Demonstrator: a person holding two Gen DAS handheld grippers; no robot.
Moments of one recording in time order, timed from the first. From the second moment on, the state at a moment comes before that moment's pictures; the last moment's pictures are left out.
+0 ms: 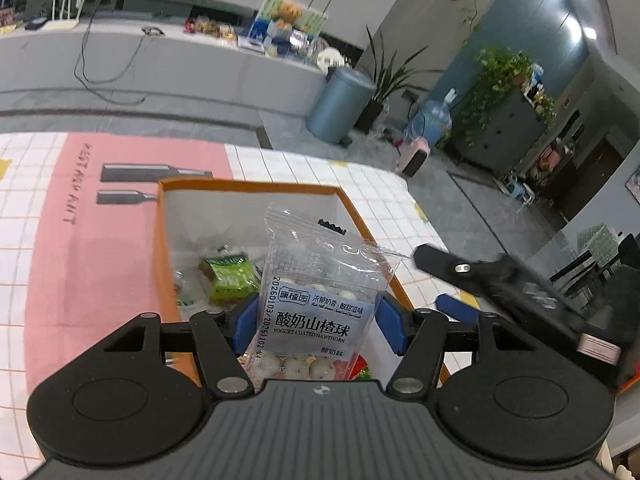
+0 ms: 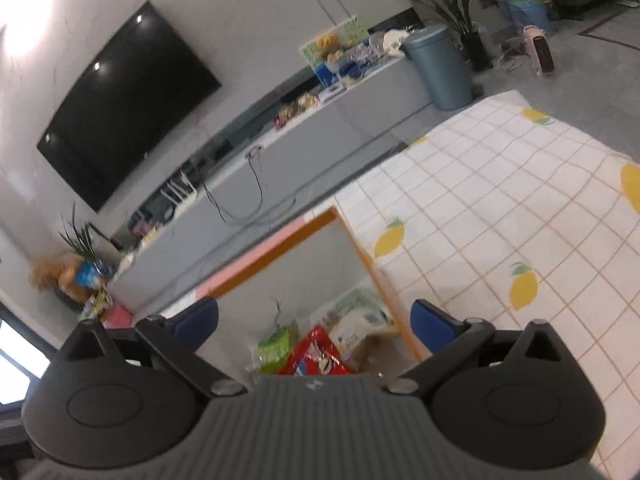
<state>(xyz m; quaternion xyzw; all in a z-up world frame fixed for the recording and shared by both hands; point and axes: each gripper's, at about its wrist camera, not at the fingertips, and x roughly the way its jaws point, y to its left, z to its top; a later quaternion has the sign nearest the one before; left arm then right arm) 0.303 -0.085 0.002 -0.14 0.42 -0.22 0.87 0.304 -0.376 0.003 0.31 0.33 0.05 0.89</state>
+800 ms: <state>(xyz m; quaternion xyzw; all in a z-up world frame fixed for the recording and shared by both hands) 0.372 -0.158 -0.015 -0.11 0.46 -0.16 0.87 0.294 -0.396 0.012 0.30 0.30 0.02 0.91</state>
